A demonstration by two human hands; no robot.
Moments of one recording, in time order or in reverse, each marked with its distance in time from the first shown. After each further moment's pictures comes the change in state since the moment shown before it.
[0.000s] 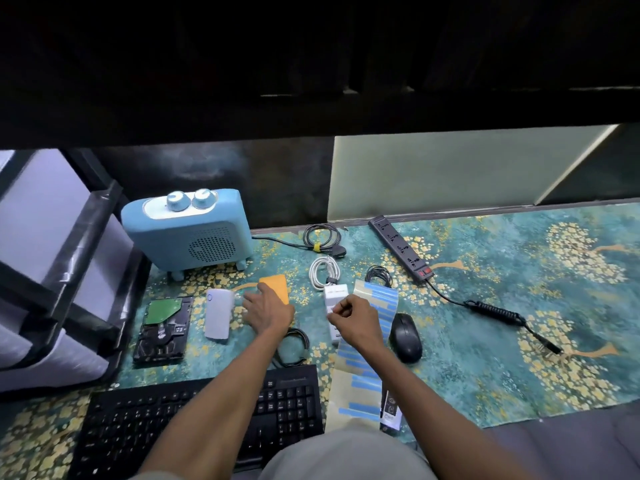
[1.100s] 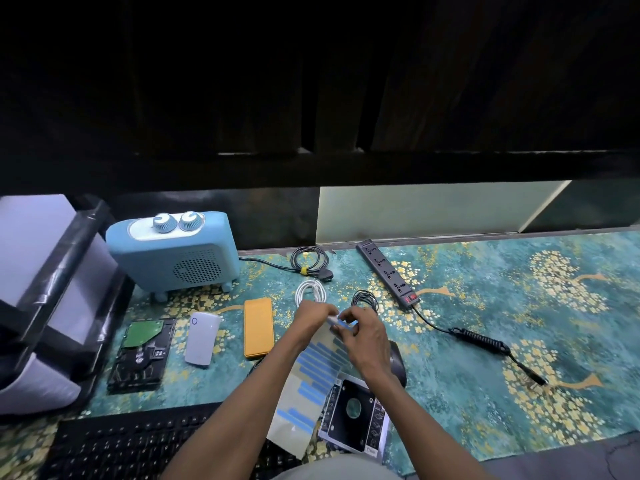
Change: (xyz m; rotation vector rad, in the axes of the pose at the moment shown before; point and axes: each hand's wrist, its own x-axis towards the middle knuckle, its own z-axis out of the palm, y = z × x) left_hand -0.030 0.093 0.005 -0.771 -0.578 0.058; right_hand 0.015 0.019 -0.037 -0.182 0.235 -0.222
